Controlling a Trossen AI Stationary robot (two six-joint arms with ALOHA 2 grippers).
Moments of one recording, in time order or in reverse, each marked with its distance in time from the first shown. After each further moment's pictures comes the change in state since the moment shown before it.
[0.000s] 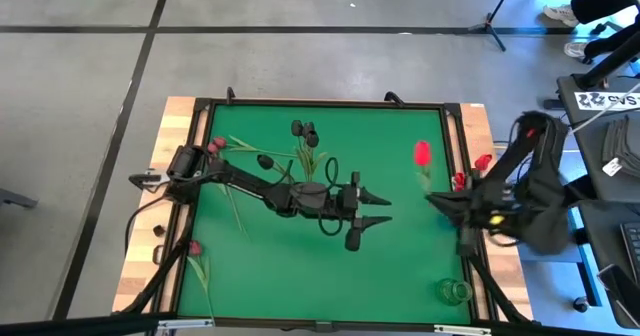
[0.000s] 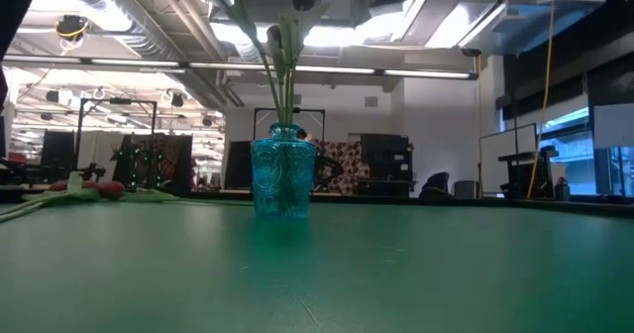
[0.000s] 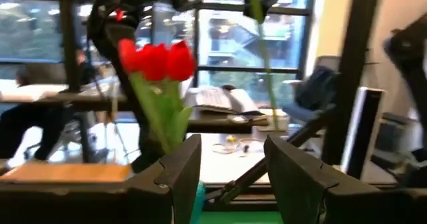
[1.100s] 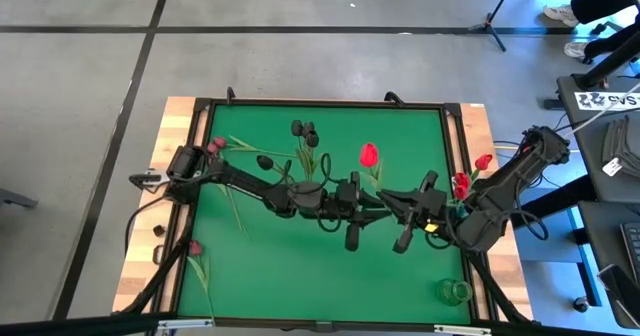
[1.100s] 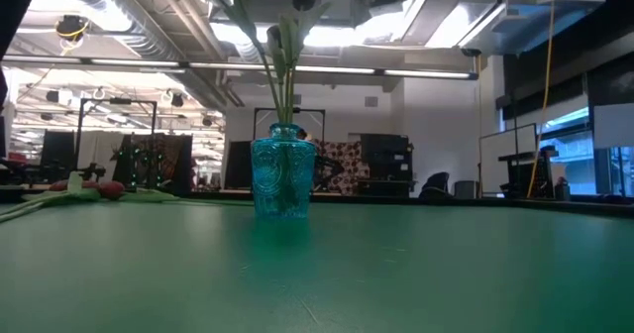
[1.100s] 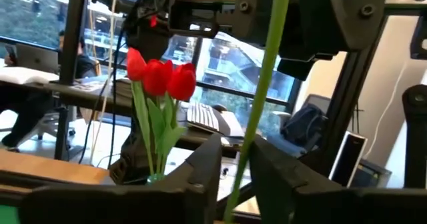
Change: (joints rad) left arm 0.000 0.000 0.000 0.083 -0.026 -0.181; right arm -0.304 0.223 0.000 0.402 -0.166 -0.337
